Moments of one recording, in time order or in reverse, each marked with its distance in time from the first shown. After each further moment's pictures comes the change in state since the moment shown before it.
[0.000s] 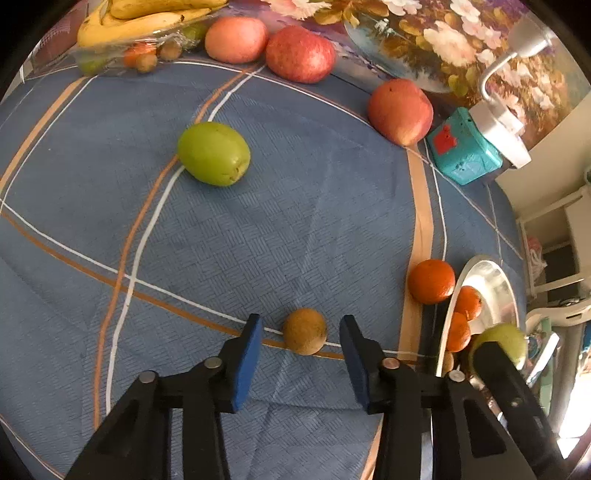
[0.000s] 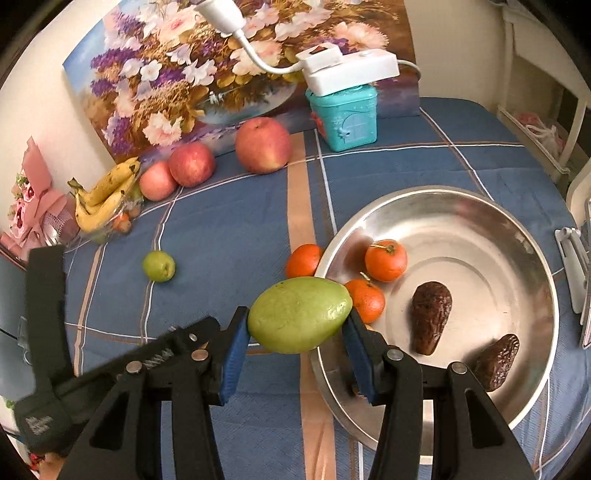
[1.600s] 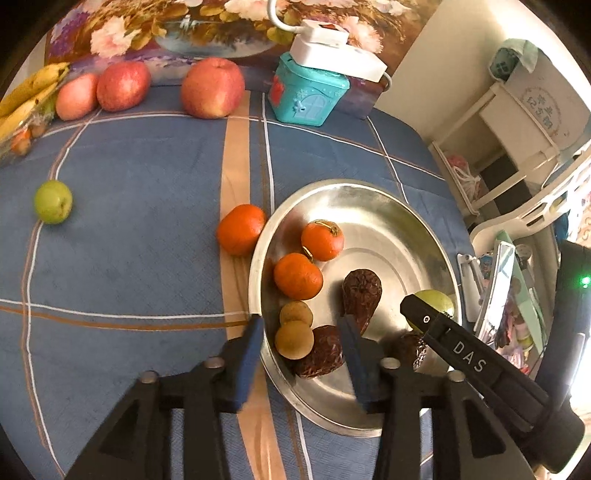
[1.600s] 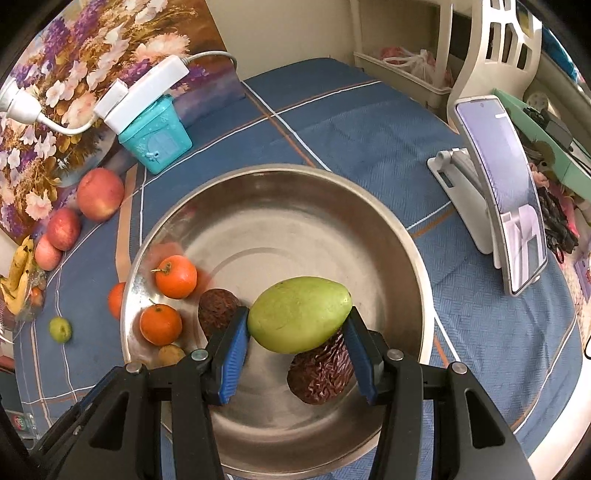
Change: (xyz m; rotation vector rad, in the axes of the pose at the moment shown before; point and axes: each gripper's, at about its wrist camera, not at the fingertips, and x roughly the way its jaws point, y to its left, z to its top) left arm -0.008 -0.125 -0.048 0.305 0.017 -0.157; right arm -0.006 -0.133 -0.002 0.322 0.036 -0.259
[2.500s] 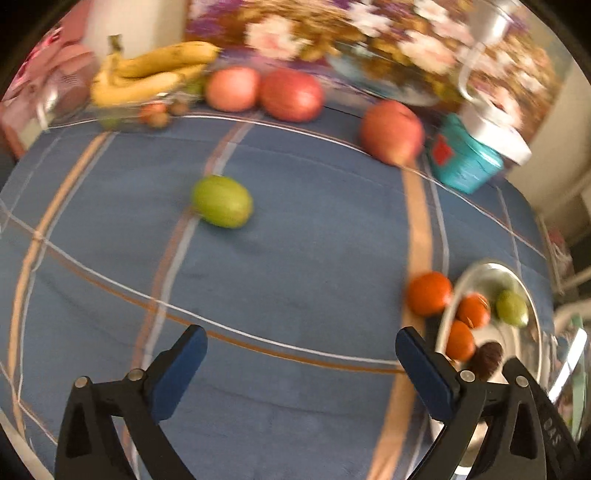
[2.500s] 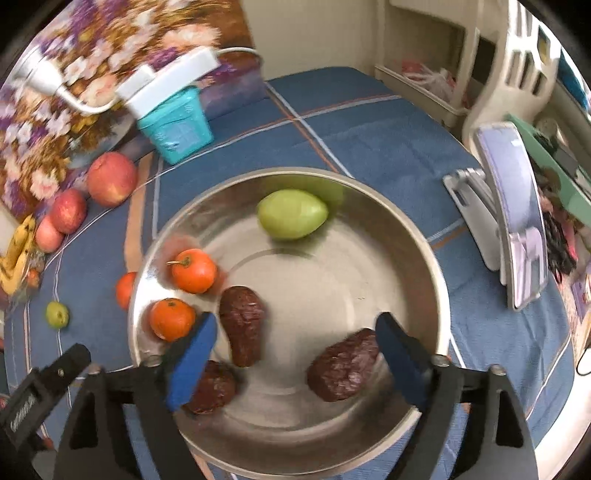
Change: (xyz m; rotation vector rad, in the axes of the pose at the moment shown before) left arm -0.035 0.100 0.012 -0.248 -0.117 0.350; right arm -0.002 0.024 -0.006 -0.095 -0.030 -0.012
